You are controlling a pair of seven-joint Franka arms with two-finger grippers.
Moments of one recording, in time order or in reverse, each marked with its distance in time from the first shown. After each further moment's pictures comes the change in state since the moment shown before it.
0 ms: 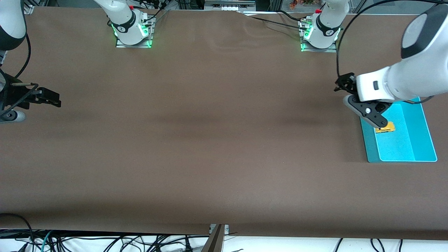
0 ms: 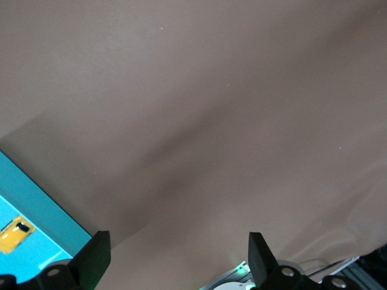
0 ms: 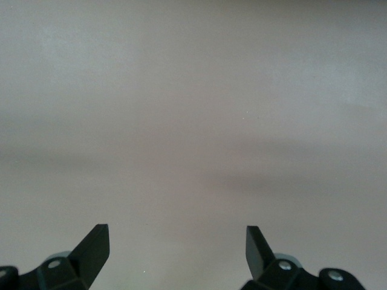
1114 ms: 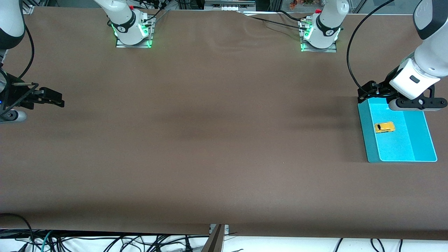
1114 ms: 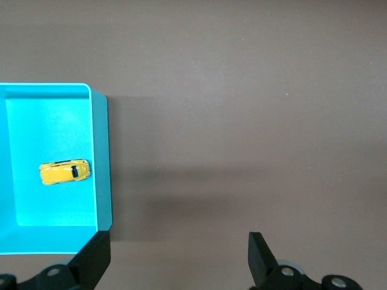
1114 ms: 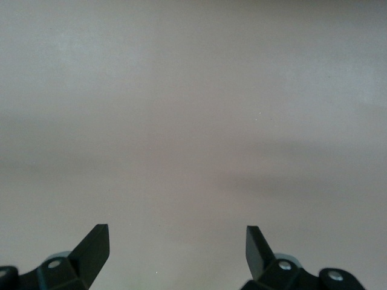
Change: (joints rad) left arm -0.466 -0.311 0.742 -0.337 -0.099 0.337 -0.276; right arm 0.000 0.000 0.000 0.000 0.043 0.000 0.008
